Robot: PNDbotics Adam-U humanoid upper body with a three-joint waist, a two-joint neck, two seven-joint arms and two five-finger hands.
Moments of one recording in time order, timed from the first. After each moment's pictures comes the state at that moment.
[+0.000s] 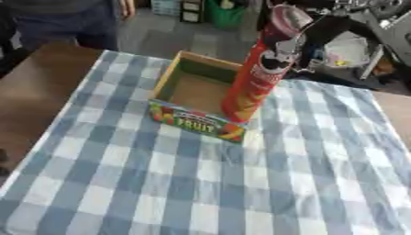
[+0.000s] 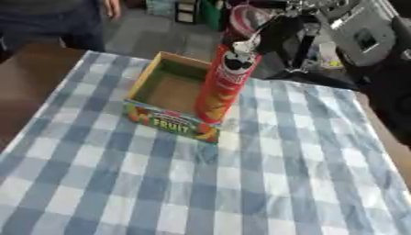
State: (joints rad) left arm -0.15 0.32 0.03 -1.92 -0.12 -0.10 -0.32; right arm -0.88 -0.87 0.18 -1.53 0.37 -0.24 0.69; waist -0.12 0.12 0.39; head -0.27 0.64
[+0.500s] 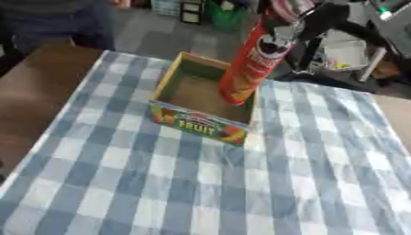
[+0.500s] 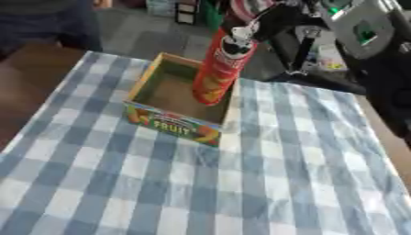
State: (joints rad) left arm -0.17 0.32 0.03 -1.92 -0.12 -0.10 -0.33; right arm -0.90 -0.88 0.17 -1.50 0.43 -0.26 0.61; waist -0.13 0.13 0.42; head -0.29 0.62
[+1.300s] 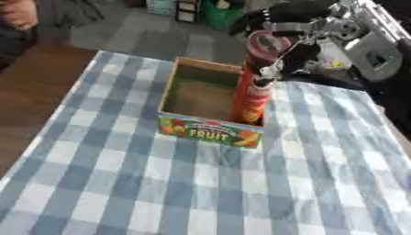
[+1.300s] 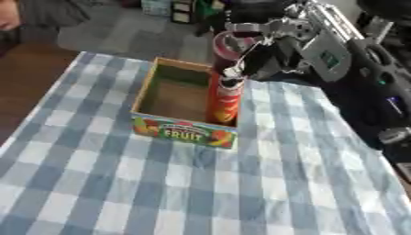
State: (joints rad) left arm -0.18 0.32 0.02 -1.92 -0.12 -0.10 -0.33; right arm -0.86 -0.84 0.22 -1.48 0.54 -0.35 0.73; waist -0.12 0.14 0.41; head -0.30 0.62
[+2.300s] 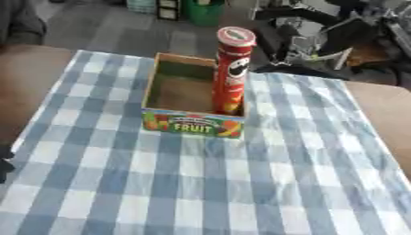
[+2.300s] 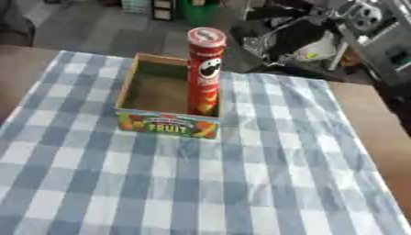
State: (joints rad) left arm -0.11 0.32 0.05 -1.92 -0.13 -0.09 -0.30; right arm -0.60 -0.94 0.11 -1.83 0.17 -0.25 0.40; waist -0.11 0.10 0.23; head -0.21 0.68
